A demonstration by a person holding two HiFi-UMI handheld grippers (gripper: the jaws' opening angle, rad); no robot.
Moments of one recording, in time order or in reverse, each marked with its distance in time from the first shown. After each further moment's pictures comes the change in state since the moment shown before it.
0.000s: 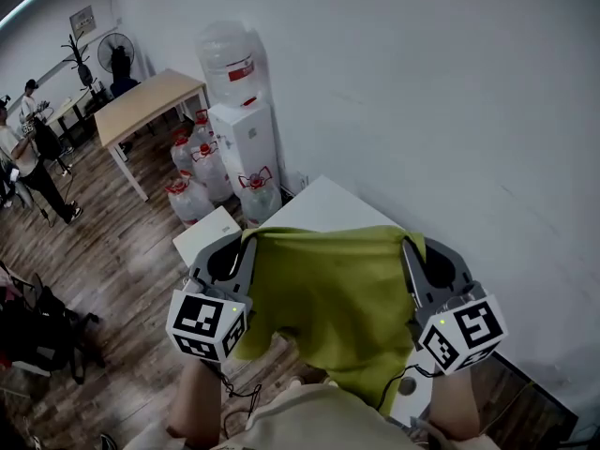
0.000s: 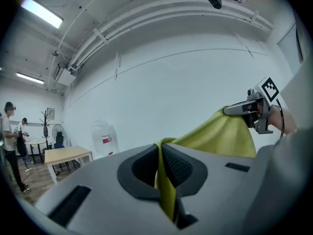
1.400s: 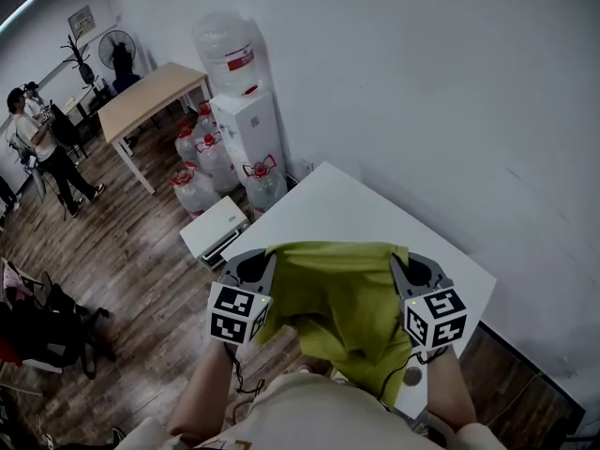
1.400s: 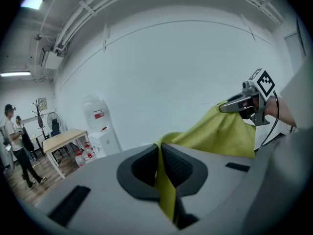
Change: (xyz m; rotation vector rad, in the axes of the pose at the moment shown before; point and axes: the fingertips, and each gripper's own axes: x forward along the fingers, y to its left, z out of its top) left arm 0.030 -0.041 -0.125 0.012 0.300 -0.088; right arm 0.011 -0.021 -0.158 0.087 0.315 -0.007
